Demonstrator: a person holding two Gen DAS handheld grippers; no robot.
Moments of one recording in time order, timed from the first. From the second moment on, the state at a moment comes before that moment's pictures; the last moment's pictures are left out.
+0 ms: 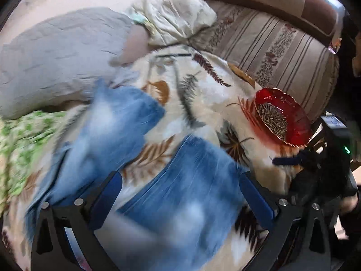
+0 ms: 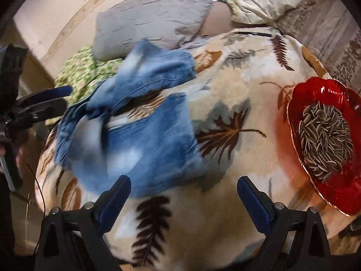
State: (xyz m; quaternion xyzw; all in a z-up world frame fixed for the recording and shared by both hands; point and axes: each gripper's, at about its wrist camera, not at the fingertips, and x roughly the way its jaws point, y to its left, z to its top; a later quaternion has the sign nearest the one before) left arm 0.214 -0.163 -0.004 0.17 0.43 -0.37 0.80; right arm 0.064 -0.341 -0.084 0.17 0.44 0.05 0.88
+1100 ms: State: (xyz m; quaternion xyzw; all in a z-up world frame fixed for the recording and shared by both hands) left arm 0.205 -0.350 -0.032 0.23 0.43 -0.54 0.69; right arm 0.036 -0.416 -0.045 0.16 0.37 -0.05 0.91
